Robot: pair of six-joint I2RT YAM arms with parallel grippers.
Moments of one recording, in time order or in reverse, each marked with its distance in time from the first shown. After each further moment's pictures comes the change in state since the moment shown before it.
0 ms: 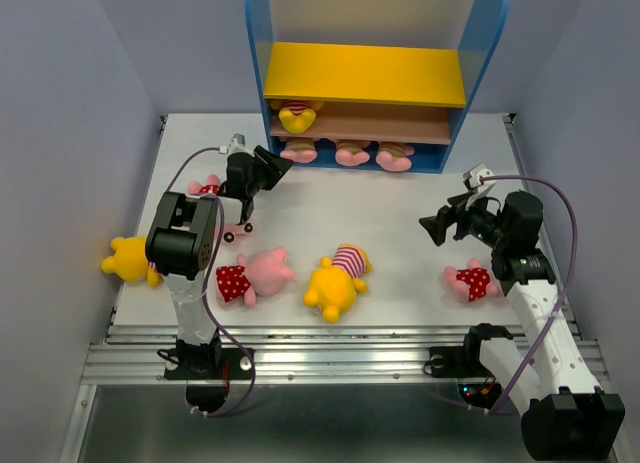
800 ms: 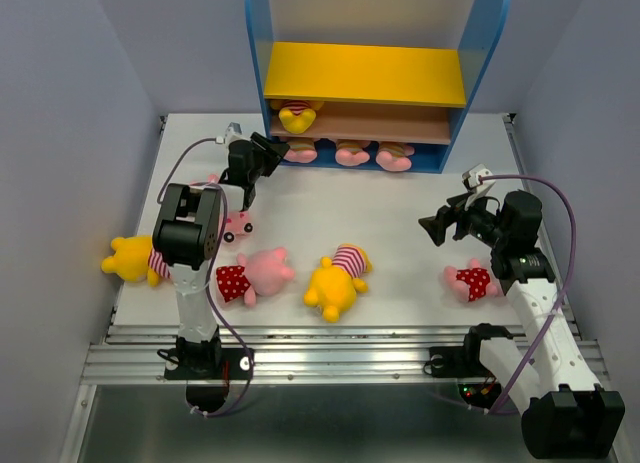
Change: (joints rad) left arm 0.020 0.106 0.171 -0.032 -0.083 -0.045; right arm 0.000 0.011 0.000 0.000 -0.004 -0.004
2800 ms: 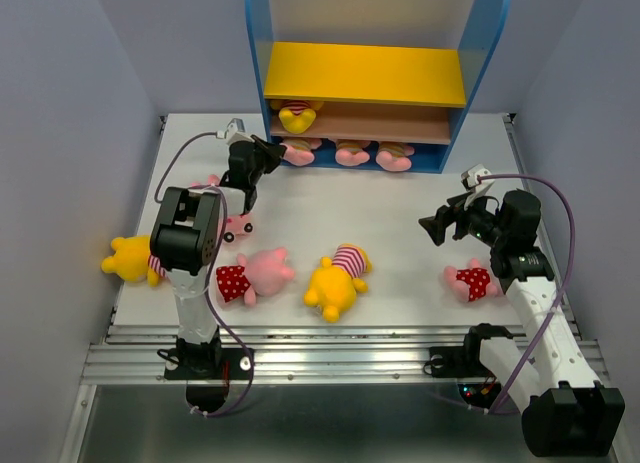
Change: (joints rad) left arm -0.016 -0.051 -0.042 0.082 -0.036 0.111; right arm 0.000 0.013 0.000 0.000 0.008 -0.011
